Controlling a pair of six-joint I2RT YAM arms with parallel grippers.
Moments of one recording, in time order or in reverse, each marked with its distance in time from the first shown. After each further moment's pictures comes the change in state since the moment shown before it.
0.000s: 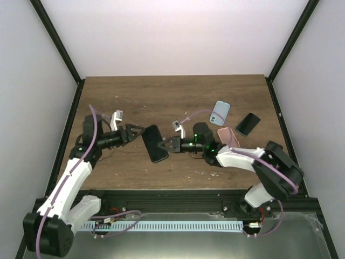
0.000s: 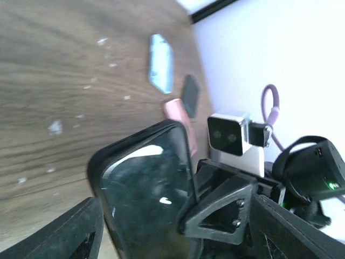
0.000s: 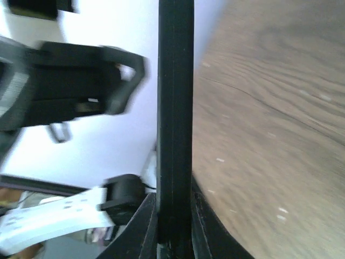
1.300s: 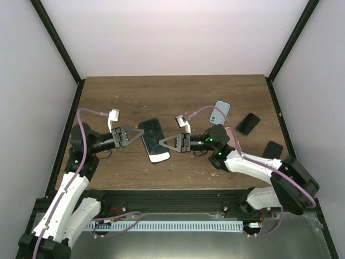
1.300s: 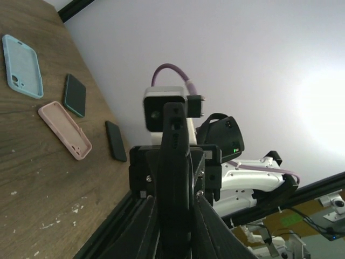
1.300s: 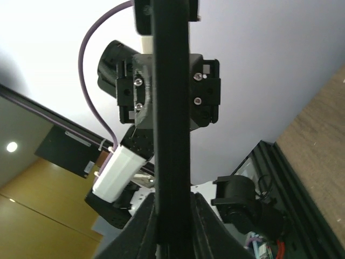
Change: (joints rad) left arm -0.040 -0.229 -0.065 0.452 0.288 -0.363; right arm 0.031 -0.232 -0.032 0.346 -0.154 0.284
